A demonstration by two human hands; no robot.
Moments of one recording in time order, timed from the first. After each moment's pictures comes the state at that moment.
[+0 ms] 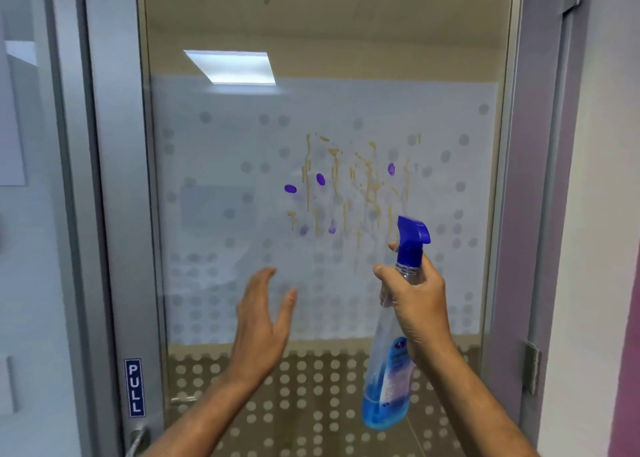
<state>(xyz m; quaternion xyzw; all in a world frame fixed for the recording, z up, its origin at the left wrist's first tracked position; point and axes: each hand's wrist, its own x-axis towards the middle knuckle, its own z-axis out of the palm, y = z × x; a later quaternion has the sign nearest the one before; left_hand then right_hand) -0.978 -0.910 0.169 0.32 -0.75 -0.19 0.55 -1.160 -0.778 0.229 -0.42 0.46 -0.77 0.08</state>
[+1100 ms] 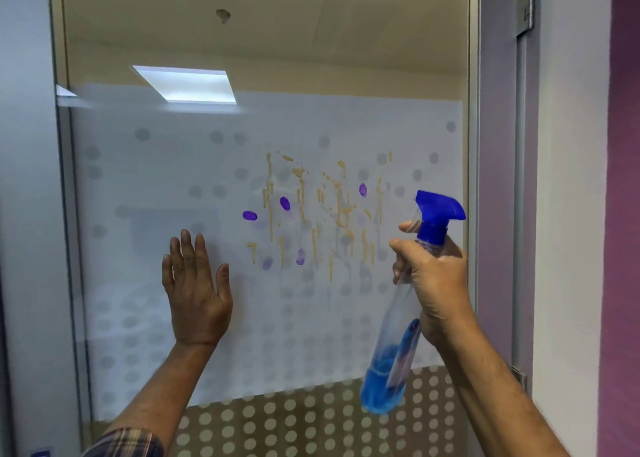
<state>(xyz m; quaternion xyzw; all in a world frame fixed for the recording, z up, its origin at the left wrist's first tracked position) -1.024 -1.087 0.222 0.34 -0.64 0.20 0.66 -1.214 -0.791 0.296 -0.37 0.43 -0.83 0.03</state>
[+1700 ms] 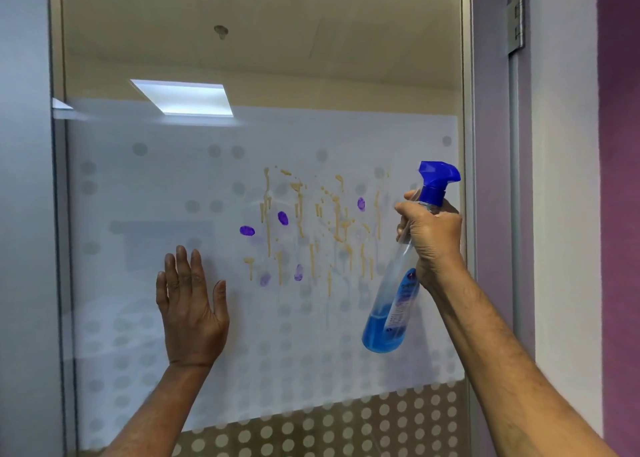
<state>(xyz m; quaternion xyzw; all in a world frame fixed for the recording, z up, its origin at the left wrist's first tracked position) -1.025 -1.091 0.218 0.33 -0.64 0.21 0.66 -1.250 -0.821 0.364 -0.33 0.41 -0.85 0.00</state>
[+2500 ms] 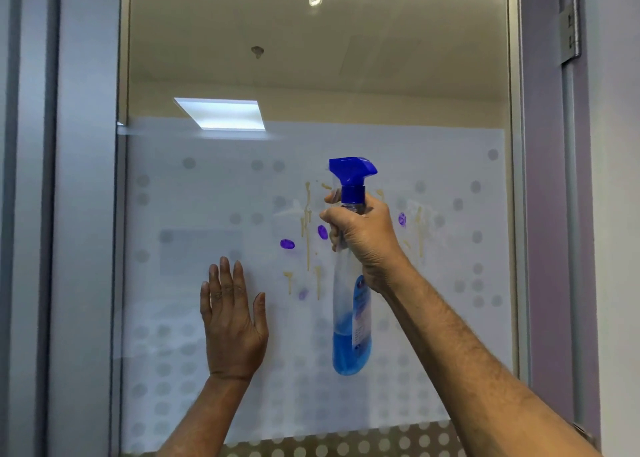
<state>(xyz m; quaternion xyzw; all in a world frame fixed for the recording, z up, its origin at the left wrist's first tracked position) -1.026 -1.091 0.219 0.35 -0.64 0.22 0.65 -1.150 -0.896 0.388 -0.54 0.40 -0.73 0.09</state>
